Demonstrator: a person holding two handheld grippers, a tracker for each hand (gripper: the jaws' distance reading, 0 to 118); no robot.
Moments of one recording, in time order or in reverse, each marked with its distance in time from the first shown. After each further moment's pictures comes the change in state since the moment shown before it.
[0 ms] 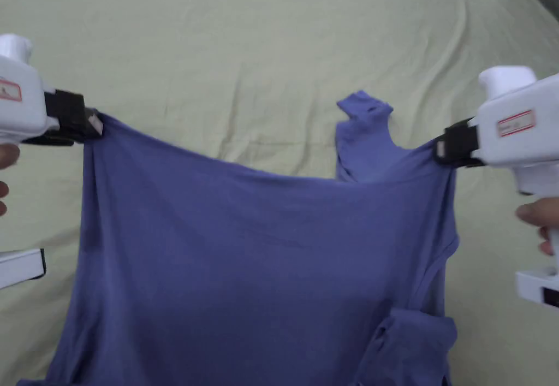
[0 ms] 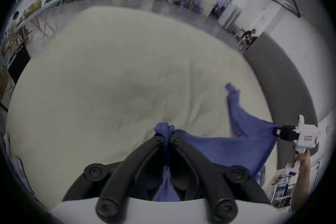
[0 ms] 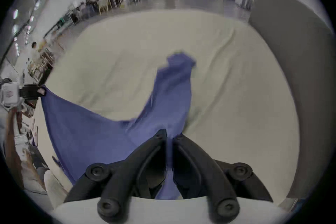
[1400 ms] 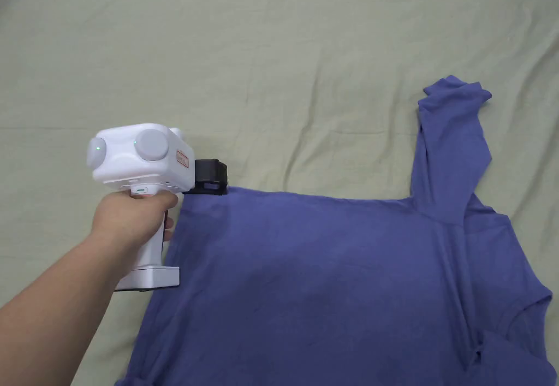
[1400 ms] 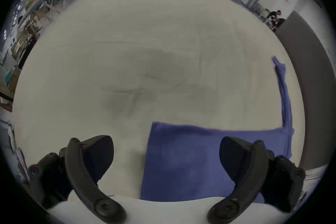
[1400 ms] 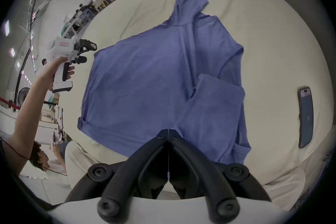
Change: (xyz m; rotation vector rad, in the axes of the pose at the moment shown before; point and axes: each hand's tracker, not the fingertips) left arm -0.051 -0.102 -0.179 -0.355 0.261 0.058; right arm -0.082 -0.268 0.016 -0.296 0.199 -0.277
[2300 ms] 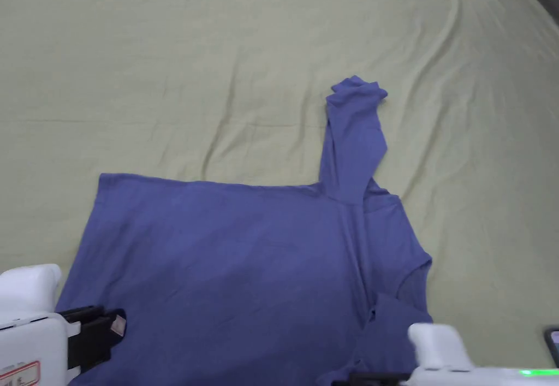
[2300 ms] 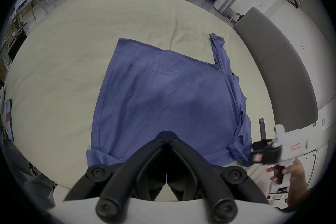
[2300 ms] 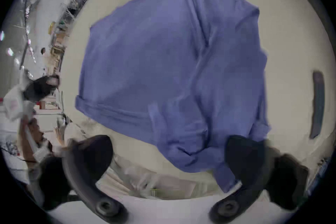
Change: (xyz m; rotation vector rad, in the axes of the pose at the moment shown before) left arm 0.015 -0.232 0.188 0.134 -0.239 -0.084; right arm -0.013 -0.001 0.007 -0.051 0.072 0.043
